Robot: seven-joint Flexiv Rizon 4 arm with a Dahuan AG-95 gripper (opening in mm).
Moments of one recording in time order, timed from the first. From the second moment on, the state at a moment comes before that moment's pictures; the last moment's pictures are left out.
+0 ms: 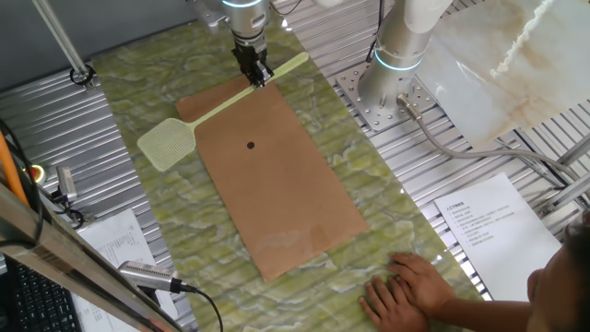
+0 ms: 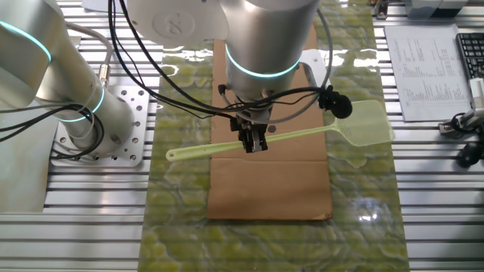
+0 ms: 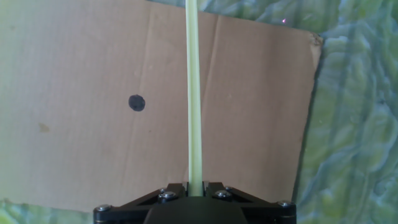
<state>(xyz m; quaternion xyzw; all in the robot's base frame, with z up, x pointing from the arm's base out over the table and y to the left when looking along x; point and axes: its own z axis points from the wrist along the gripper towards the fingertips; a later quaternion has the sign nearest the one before) 0.371 -0.095 0.131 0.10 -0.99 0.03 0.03</state>
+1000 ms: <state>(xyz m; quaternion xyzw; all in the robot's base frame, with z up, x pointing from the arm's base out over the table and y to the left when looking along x) 0.372 -0.106 0.154 0.07 -0.99 0.01 0.07</state>
